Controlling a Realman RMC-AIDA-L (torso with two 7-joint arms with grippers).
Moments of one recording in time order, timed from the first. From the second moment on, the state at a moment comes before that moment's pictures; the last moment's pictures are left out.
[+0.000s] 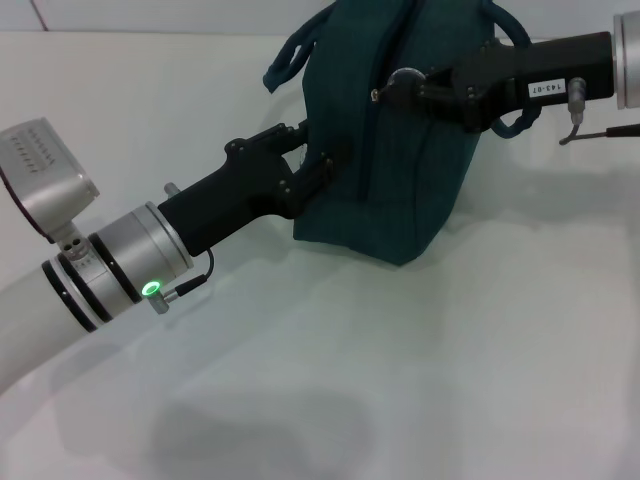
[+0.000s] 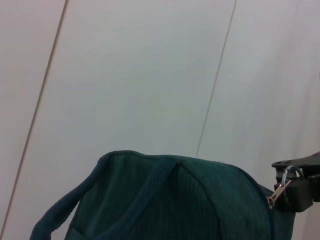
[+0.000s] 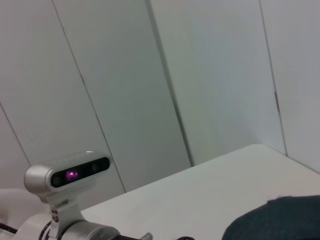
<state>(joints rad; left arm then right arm) -0.61 -2.11 0.90 0.01 1.23 1.42 -0.78 0.76 2.01 -1.02 -0.88 -1.82 -1.49 1.82</state>
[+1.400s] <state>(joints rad) -0.43 -2.09 0.91 0.12 1.25 1.63 -0.70 0.68 2.02 -1.06 -0.81 -1.63 -1.52 1.75</state>
